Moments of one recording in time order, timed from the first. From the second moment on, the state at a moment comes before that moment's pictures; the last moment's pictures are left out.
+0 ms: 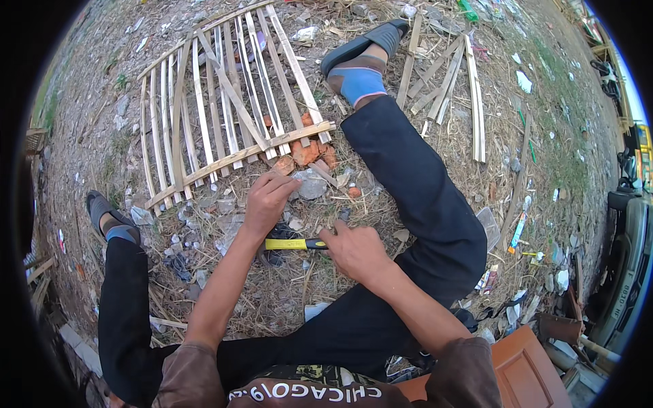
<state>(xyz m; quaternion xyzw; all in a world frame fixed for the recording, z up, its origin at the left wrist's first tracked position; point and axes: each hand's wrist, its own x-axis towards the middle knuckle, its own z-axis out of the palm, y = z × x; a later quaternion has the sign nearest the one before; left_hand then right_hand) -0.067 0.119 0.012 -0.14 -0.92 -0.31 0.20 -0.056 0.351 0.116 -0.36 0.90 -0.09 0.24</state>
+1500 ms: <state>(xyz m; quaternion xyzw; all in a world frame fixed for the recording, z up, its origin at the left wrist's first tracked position) -0.070 0.129 0.000 -0.03 -0.90 -0.41 0.16 -0.023 0.352 0.108 0.21 0.66 -0.62 0.36</state>
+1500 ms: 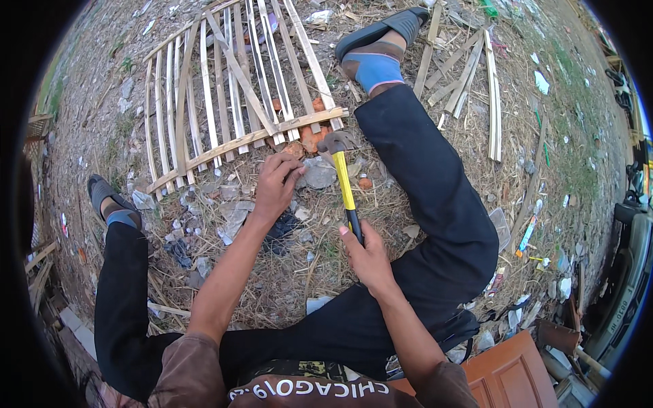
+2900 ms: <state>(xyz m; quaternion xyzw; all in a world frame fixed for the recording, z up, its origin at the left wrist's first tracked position) -0.064 0.147 0.000 0.07 -0.90 -0.40 0.18 0.044 0.305 0.108 0.09 0.88 -0.39 0.24</state>
